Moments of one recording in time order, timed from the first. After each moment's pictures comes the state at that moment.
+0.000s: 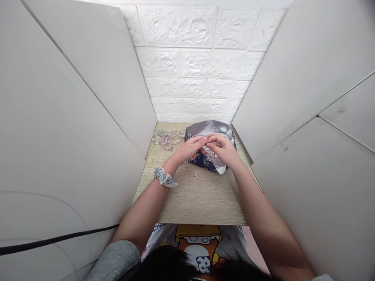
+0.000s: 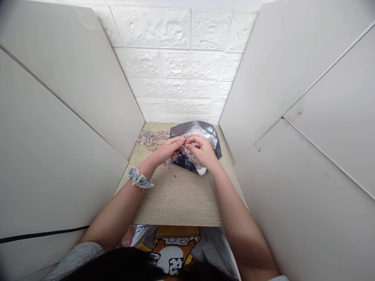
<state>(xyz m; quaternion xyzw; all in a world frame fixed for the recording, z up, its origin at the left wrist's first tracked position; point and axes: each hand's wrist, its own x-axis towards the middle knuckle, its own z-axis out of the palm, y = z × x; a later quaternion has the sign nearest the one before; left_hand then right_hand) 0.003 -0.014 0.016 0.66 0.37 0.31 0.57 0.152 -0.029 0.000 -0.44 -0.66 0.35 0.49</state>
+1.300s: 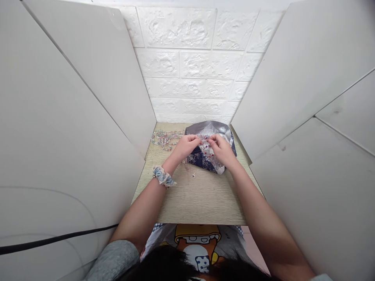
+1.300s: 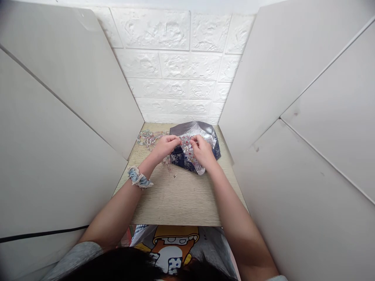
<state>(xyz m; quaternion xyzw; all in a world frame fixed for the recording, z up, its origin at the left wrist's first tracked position) 0.001 -0.004 0.008 0.68 0.46 0.36 0.44 0.155 -0.019 -0.017 -0.57 -0.65 0.28 0.42</state>
